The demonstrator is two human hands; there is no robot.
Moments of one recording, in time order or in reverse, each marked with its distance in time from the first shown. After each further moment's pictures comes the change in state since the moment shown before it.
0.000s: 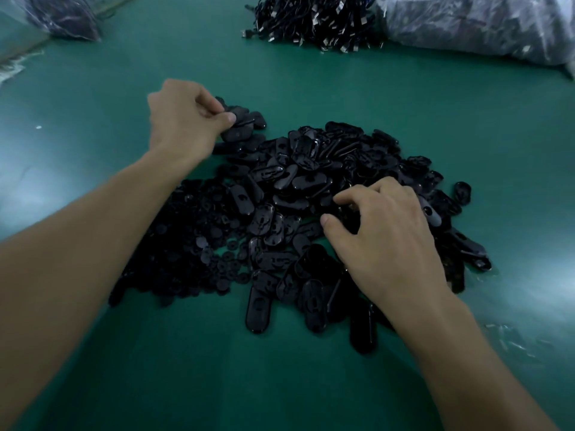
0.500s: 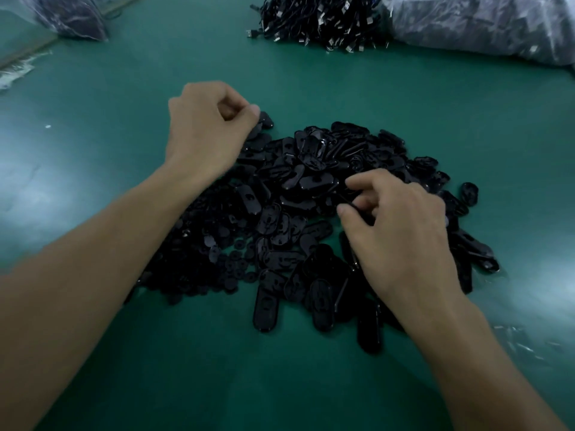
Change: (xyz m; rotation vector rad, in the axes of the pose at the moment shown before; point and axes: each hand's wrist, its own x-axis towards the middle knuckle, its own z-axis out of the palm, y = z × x) left_hand -0.036 0.031 -0.007 -0.036 -0.023 0.085; right_hand 0.001 -0.003 -0.004 0.157 0.164 -0.056
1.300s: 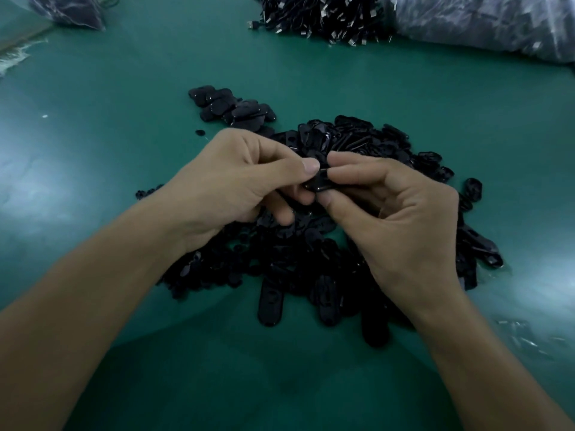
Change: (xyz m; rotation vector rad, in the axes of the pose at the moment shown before) left_hand -0.064 0.033 -0.028 -0.548 -0.698 -0.182; right_hand -0.003 -0.008 0.008 0.800 0.053 -0.120
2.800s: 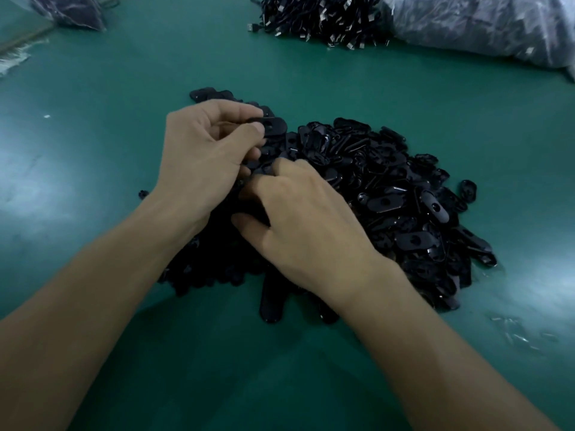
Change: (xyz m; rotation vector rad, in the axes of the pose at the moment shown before) left_hand 0.016 -0.014 -0.009 -0.039 0.559 0.184; right_hand 0.020 -0.032 0.054 -0.838 -0.534 -0.104
